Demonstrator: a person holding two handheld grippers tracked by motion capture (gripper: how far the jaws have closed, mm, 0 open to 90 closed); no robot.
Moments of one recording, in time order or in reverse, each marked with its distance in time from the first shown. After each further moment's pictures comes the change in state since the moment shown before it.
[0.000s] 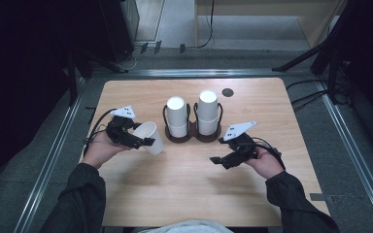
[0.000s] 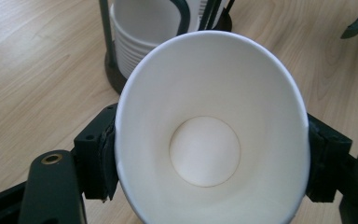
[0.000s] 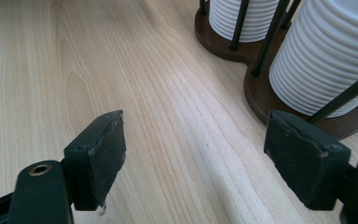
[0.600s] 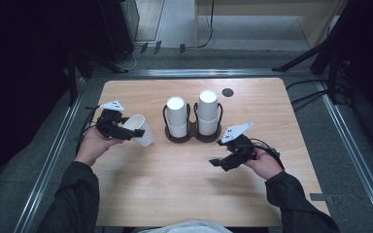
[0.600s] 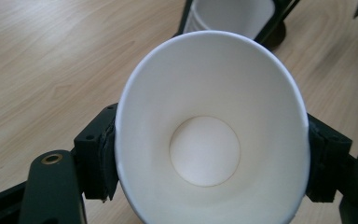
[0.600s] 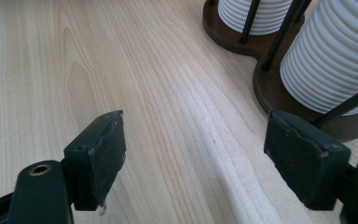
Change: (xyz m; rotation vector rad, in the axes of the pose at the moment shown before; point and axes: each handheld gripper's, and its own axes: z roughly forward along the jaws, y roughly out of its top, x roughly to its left) left arm 0.033 -0.011 -0.015 -0.020 0.114 -0.117; right arm 0.003 -0.001 0.005 0.028 0.012 -0.022
